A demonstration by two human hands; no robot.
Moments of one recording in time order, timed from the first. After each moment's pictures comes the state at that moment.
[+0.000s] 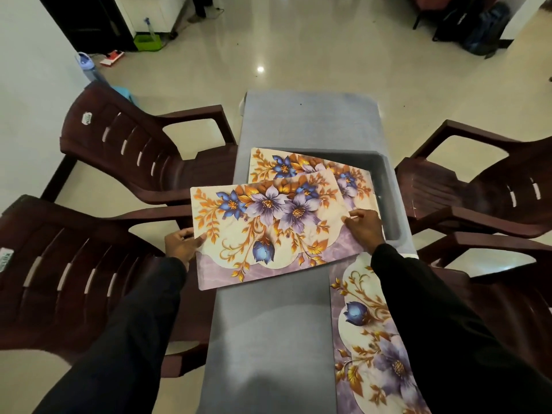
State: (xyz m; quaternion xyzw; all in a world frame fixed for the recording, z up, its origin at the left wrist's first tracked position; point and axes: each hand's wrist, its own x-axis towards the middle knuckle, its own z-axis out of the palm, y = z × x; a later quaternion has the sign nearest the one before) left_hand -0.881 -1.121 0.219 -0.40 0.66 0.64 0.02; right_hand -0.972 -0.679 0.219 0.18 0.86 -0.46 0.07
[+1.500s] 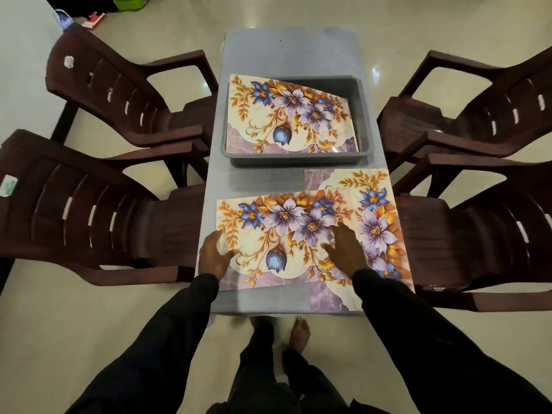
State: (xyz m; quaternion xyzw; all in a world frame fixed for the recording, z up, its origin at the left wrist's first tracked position) left_hand -0.629 -0.975 0.159 -0.23 0.86 0.44 0.09; right_hand -0.672 -0.631 0.146 0.04 0.95 -0.25 0.19
